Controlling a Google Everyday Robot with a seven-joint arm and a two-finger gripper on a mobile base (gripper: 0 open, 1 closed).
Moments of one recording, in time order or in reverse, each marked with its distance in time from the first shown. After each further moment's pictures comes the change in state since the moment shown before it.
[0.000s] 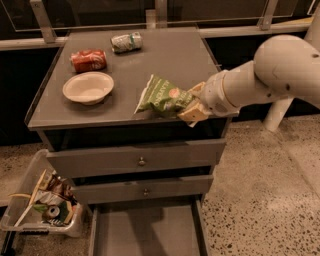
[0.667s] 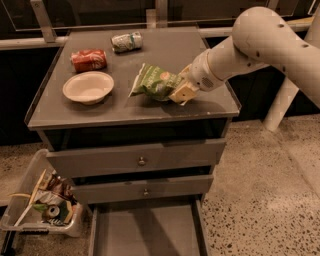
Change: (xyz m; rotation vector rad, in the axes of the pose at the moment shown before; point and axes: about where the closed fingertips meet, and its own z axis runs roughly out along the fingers) arm -0.023 -0.056 0.034 -0.071 0.022 -0.007
